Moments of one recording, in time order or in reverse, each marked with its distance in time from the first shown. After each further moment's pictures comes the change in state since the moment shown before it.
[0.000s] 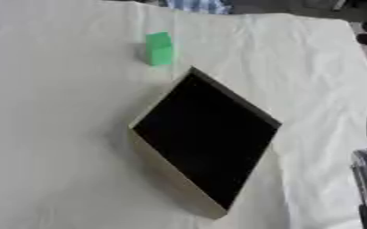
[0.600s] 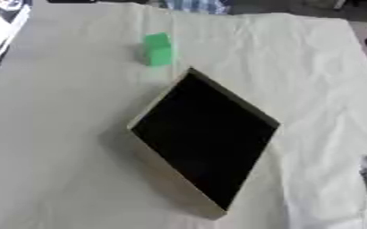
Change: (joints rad) left arm -0.153 -0.224 -0.019 0.455 -0.280 -0.098 -0.088; right arm -0.010 -0.006 0.014 0.000 -0.017 -0.002 0.019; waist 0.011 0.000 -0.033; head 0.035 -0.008
